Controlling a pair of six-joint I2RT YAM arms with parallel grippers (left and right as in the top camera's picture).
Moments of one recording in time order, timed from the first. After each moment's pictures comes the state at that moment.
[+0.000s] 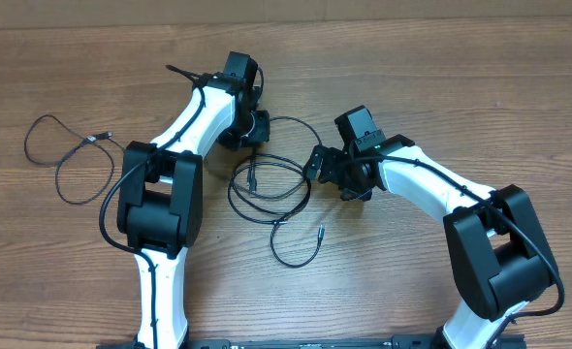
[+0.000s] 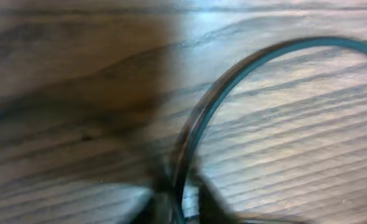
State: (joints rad) left arm -0.27 2.26 1.72 -0.86 0.15 -0.26; right arm 0.43 1.87 1.13 -0.48 -0.25 0.75
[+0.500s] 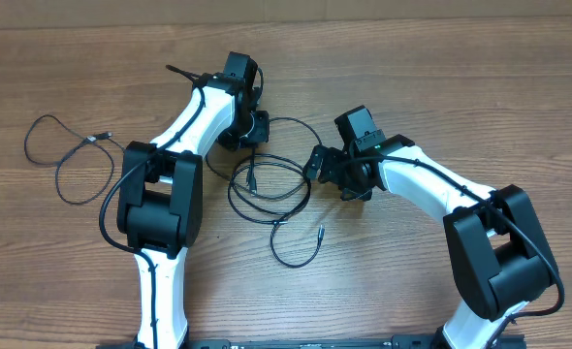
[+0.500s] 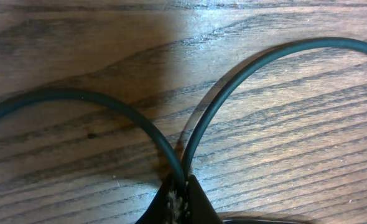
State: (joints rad) left arm -0.27 2.26 1.72 -0.86 0.14 -0.26; right arm 0.43 1.87 1.13 -0.48 -0.25 0.75
